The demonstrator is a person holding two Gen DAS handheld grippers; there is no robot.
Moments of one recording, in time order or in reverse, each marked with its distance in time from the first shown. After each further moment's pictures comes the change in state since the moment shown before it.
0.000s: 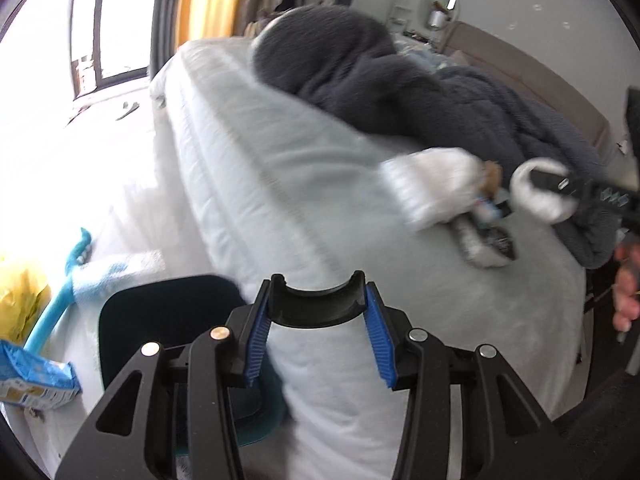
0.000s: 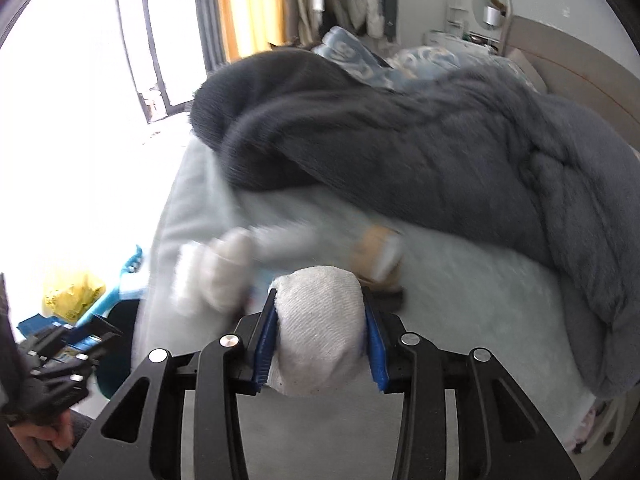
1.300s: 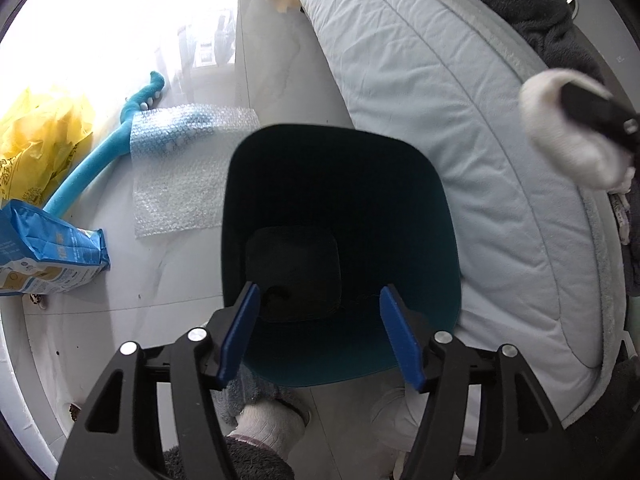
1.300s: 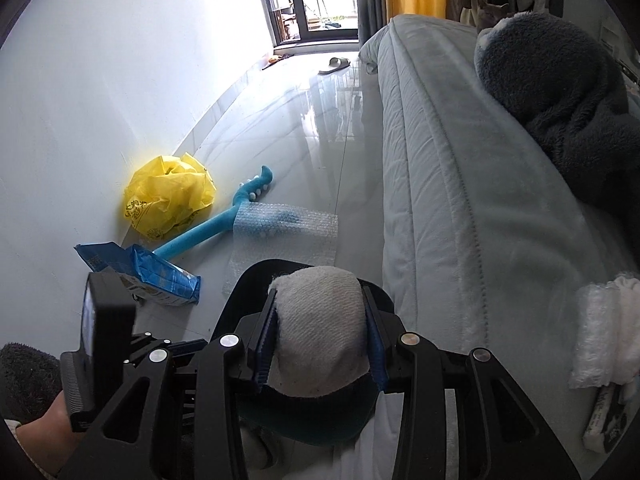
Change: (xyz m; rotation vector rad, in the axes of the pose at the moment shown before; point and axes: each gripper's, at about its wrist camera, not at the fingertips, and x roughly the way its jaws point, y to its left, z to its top) left arm 0.013 0.186 -0.077 -0.308 0.330 0.086; right arm 0.111 0.259 -0.015 -0.276 0.248 0.307
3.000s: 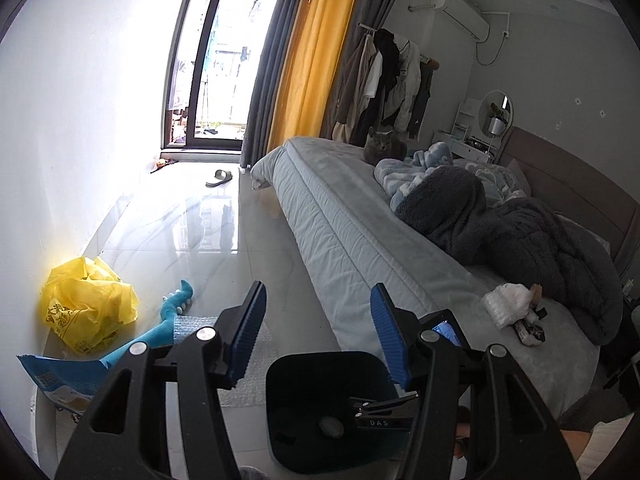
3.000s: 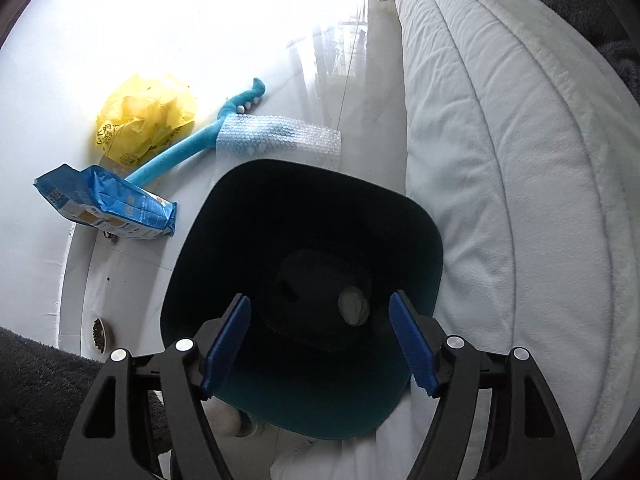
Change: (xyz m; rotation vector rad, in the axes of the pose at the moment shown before) left arm -0.213 -0.042 0.000 0.124 -0.726 0.006; right arm 0.080 0.012 -0.038 -0.054 0.219 -0.043
